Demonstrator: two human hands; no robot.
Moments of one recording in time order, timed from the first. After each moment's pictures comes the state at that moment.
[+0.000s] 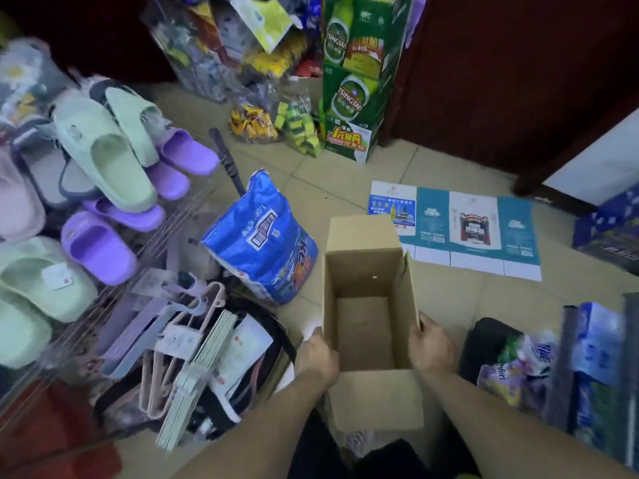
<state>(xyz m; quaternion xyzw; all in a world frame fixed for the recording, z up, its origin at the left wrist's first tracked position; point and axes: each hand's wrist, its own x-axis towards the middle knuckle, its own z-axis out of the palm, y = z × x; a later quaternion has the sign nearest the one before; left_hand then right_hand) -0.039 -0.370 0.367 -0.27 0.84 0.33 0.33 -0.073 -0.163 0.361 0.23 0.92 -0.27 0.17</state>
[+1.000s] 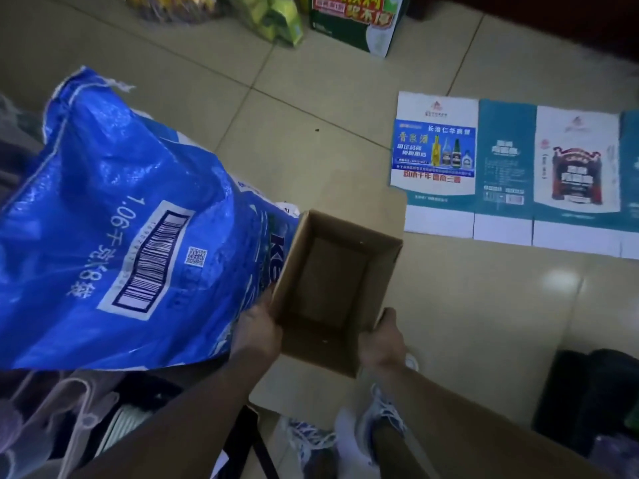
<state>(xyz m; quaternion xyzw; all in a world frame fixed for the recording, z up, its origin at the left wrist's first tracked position) -0.328 -0.491 -0.024 -0.26 0.87 0.24 0.36 -0.322 -0.286 -0.046 0.35 0.79 -0.33 0.39</state>
